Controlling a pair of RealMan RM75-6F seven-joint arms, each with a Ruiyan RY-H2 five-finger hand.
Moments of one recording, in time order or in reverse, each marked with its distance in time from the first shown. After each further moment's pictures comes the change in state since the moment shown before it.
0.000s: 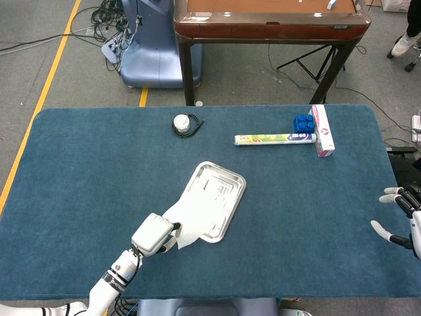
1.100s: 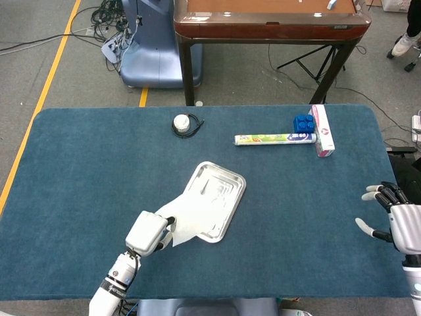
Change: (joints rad) left arm 0.035 -0.006 -0.029 -0.177 -0.125 0.148 0.212; right arm 0.057 -0.068 0.000 0.028 0.036 -0.086 -0.051
